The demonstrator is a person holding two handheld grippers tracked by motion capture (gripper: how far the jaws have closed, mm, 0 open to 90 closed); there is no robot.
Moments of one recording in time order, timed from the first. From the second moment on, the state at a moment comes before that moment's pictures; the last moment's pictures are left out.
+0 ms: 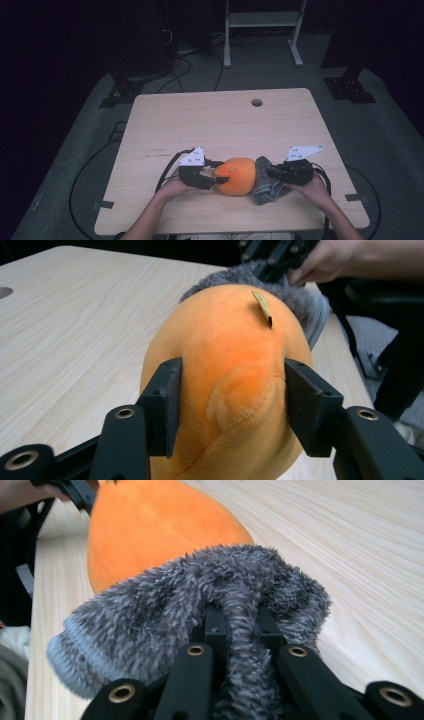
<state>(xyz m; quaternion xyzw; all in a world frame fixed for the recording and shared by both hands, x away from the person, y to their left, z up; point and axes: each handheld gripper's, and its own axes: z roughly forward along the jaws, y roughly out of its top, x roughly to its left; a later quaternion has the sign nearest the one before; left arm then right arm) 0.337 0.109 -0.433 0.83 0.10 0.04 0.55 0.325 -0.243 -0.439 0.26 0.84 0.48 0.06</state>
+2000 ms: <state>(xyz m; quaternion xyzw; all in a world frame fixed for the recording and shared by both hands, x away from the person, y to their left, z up) 0.347 0.101 -0.433 0.83 0.16 0.01 0.53 0.316 -0.213 -0.417 0.23 0.81 0.54 0.08</state>
